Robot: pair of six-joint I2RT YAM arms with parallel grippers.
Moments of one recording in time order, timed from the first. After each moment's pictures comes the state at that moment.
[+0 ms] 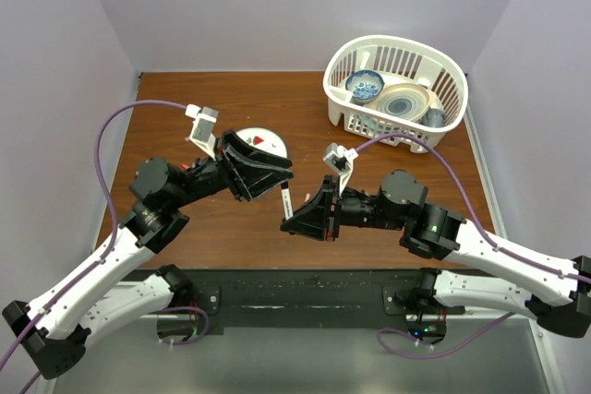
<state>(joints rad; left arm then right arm) -0.71 0.81 0.87 0.29 0.52 -0.76 1.12 0.91 0.93 -0.03 -0.31 0.60</state>
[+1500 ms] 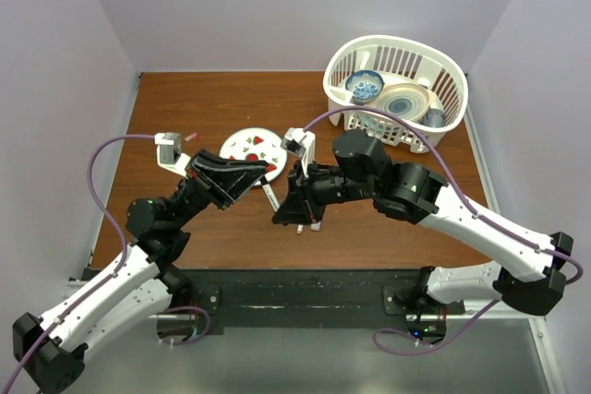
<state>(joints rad) -0.67 0.67 0.51 0.76 0.39 -0.97 1.05 1.23 1.40 -0.57 -0.39 0.39</state>
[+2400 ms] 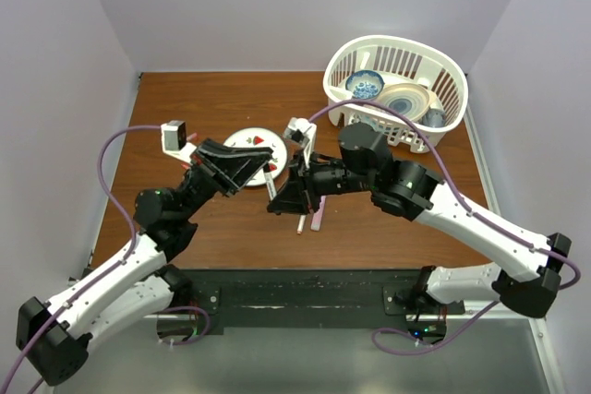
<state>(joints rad) -0.67 0.78 0.54 0.89 0.33 -1.08 0.99 1.24 1.36 -0.43 -0.49 0.38</state>
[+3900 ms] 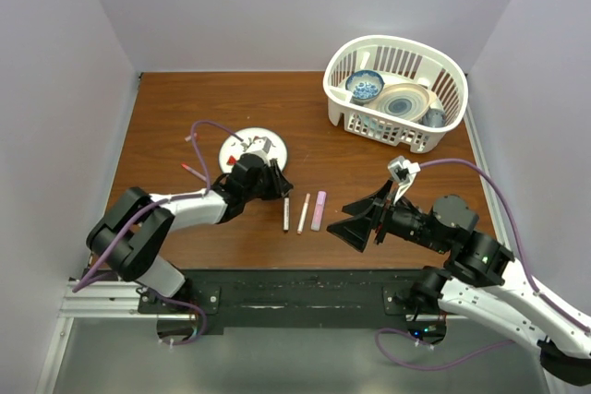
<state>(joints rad) -0.64 1.54 0.64 0.33 0.04 -0.72 0.92 0.50 0.72 -0.31 -0.17 0.64</state>
